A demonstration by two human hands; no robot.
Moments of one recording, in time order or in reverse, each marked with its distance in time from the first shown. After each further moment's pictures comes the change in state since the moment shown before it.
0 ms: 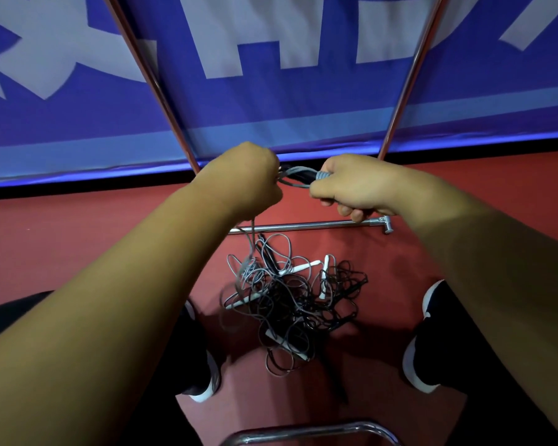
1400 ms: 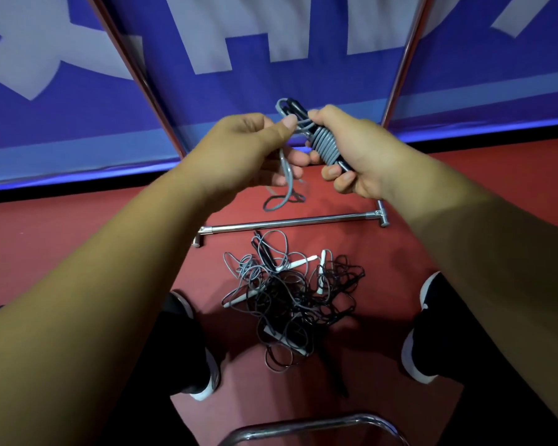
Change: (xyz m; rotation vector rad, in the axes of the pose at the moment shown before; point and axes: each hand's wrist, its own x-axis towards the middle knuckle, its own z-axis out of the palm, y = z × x) left_hand -0.007 0.017 -0.019 -1.489 -0.062 -0.141; right_hand 0.001 -0.017 -0.012 0.698 0.160 0.069
